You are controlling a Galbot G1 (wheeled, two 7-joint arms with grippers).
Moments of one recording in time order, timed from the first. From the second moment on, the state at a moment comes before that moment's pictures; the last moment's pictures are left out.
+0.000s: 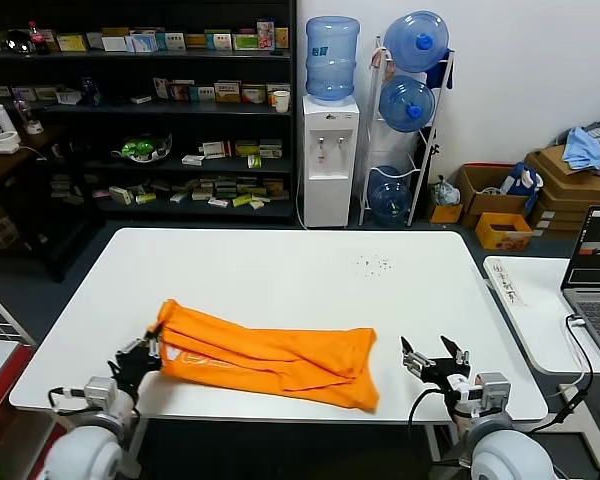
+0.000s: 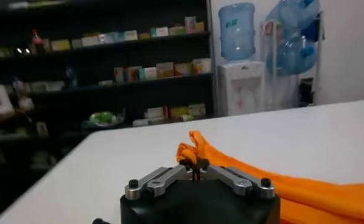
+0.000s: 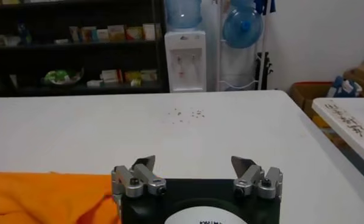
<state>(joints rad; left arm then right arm) 1.37 -1.01 -0.54 -1.77 -0.38 0.08 -0.09 -1.42 0.99 0.41 2.08 0.67 -0.39 0.32</state>
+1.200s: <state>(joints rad) 1.44 -1.05 -0.51 -1.89 -0.53 0.16 -0.14 -1.43 1.07 0.40 2.04 0.65 -0.41 0.33</state>
